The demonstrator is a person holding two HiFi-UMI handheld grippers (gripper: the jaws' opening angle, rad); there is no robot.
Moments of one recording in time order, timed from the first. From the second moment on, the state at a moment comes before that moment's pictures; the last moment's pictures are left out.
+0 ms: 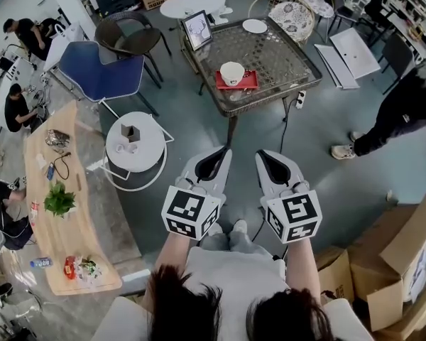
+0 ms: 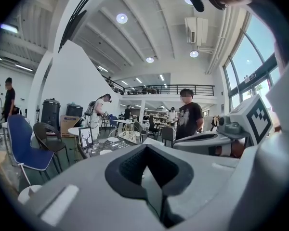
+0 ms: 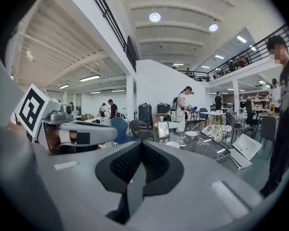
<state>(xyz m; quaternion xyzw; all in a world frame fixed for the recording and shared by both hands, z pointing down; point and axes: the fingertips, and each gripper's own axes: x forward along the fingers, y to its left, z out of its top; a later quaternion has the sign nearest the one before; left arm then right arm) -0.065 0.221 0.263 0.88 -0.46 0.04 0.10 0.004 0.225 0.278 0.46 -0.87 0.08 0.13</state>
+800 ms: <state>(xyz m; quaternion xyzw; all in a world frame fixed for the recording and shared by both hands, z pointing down) -0.032 0.165 0.291 0.87 -0.47 0.07 0.13 0.034 0.177 0.286 0.37 -0.92 0.09 0.10</state>
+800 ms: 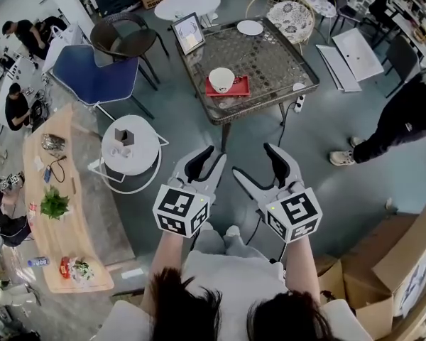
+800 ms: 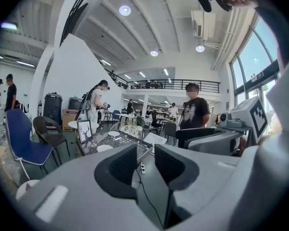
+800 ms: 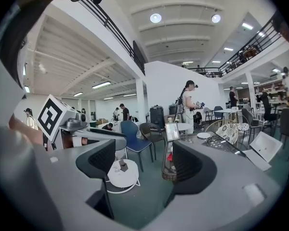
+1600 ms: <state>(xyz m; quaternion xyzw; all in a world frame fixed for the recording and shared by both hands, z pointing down) -0.040 0.048 0.321 0.90 -0.41 0.11 0.13 0.023 0.070 0.311 0.40 -0.91 0.08 0.12</state>
